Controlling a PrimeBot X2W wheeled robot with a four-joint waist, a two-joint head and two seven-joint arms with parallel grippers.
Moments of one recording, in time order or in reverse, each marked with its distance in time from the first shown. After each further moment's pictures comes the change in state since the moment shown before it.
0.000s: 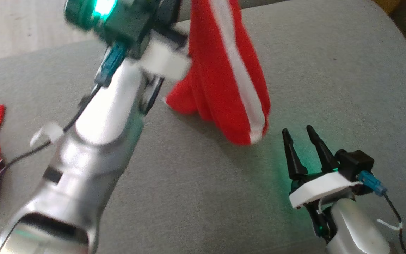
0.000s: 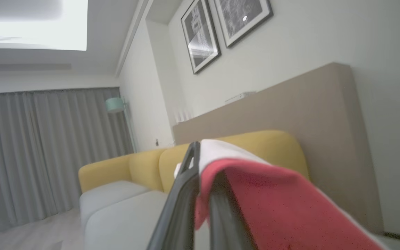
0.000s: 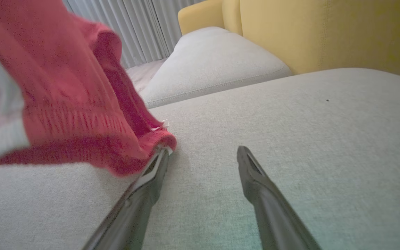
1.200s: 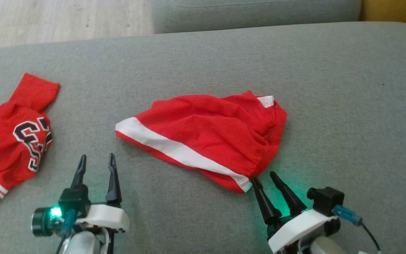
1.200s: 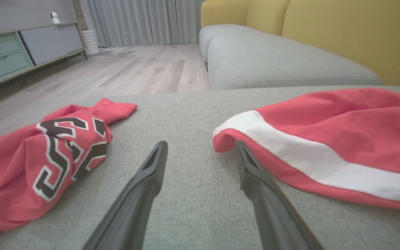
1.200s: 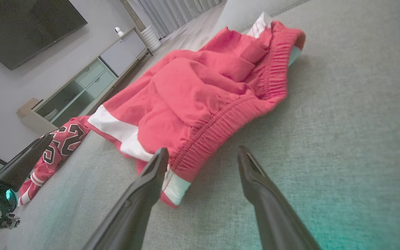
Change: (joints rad) left arm 0.817 0.035 0.393 0.009 0.063 0.078 0.002; right arm 0.107 -0.057 0.313 -0.006 0.337 0.000 0.000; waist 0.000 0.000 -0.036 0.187
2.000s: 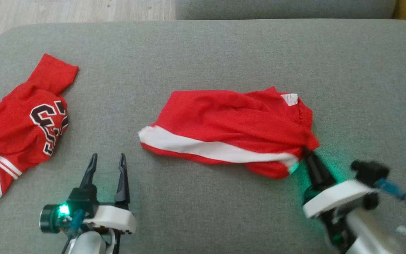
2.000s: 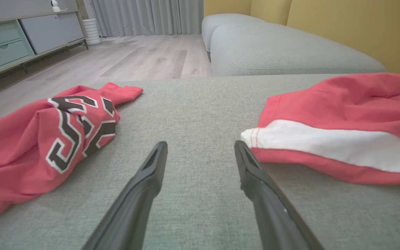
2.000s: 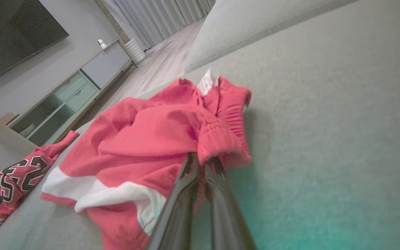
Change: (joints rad) left arm 0.002 -0.017 -0.010 -0.007 0.029 -0.041 0.000; right arm -0.086 -0.084 -0.105 0.036 0.101 0.000 0.001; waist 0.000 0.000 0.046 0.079
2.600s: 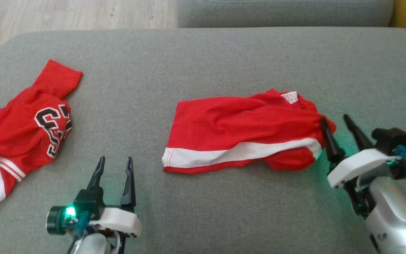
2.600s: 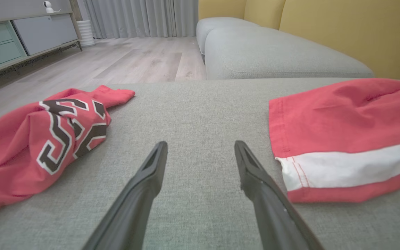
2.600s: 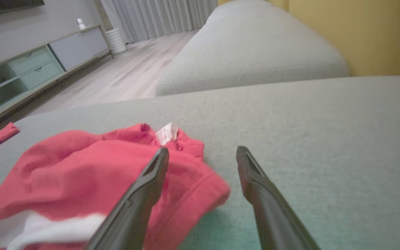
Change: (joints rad) left arm 0.000 -0.001 -0.049 0.019 -0.022 0.003 0.000; right arm -0.209 -0.089 -0.042 0.225 -0.171 0.000 0.000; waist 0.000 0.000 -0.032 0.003
